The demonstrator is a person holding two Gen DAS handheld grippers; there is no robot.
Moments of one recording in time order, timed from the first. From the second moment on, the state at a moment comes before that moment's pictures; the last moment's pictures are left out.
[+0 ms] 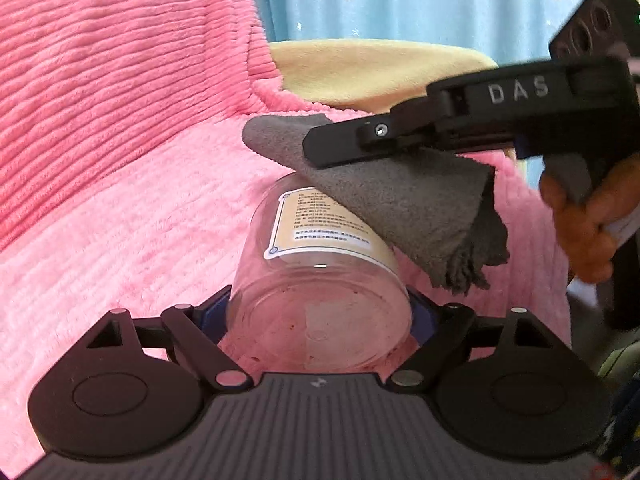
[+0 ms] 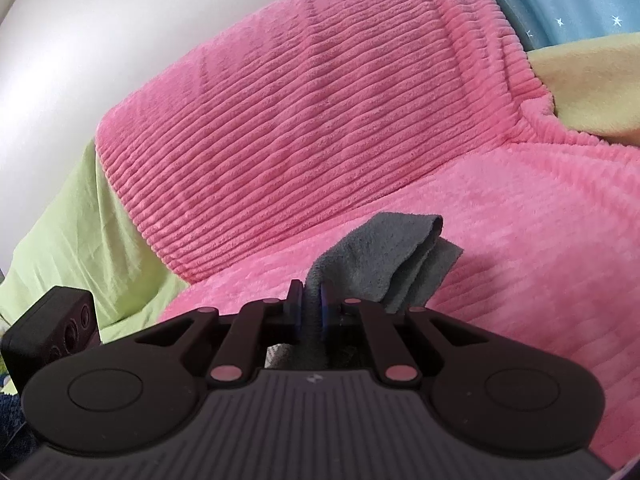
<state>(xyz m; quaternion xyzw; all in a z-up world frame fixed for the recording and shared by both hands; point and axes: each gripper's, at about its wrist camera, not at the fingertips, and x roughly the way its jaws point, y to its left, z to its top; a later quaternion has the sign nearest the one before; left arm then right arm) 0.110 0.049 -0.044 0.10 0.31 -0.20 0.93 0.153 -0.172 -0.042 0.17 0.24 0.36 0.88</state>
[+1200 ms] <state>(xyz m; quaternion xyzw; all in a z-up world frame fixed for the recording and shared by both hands) 0.090 0.025 -0.068 0.18 0.31 -0.18 0.91 0.161 -0.155 -0.040 0.15 0.25 0.34 0.89</state>
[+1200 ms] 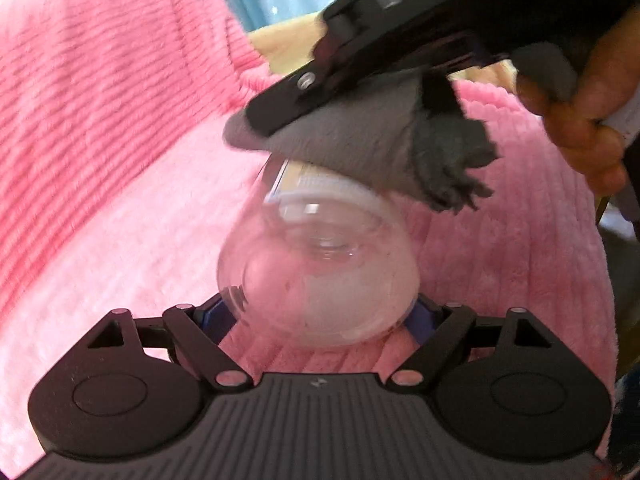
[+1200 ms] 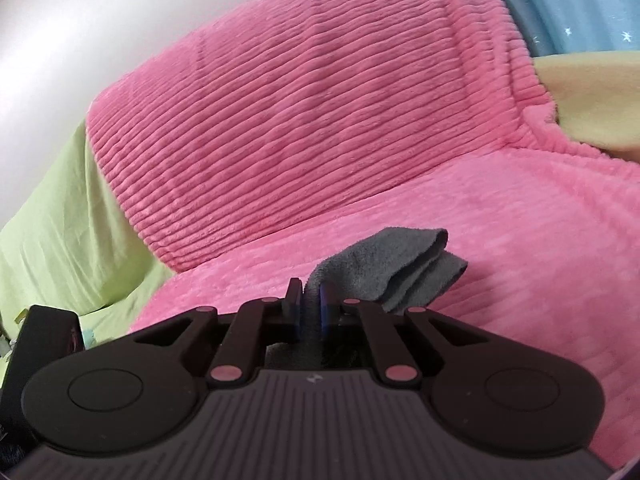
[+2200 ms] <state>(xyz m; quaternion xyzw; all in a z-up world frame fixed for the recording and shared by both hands) 0.090 0.034 -0.047 0.15 0.27 -0.16 0.94 0.158 -0.195 -0.015 0.21 0.25 0.40 0.85</state>
